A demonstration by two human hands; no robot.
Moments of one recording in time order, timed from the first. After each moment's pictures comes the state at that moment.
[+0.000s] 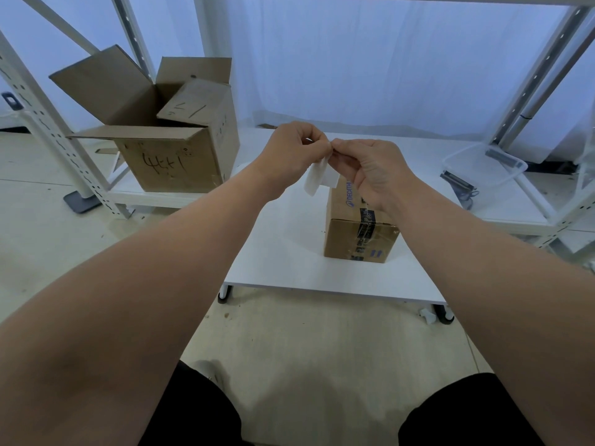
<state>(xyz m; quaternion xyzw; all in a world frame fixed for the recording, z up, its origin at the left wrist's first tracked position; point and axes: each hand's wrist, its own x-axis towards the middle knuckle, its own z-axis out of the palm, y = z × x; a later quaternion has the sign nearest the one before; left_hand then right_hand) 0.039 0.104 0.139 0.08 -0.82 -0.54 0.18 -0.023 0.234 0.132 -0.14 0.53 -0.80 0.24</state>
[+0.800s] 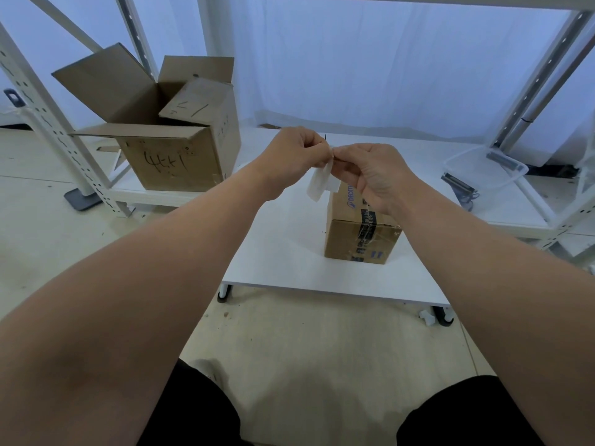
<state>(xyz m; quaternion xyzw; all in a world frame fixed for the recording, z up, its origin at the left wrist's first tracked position) 0.041 0.102 0.141 0.07 -0.83 -0.54 0.14 -0.023 0.238 0.132 -0.16 0.59 -0.75 0.25</state>
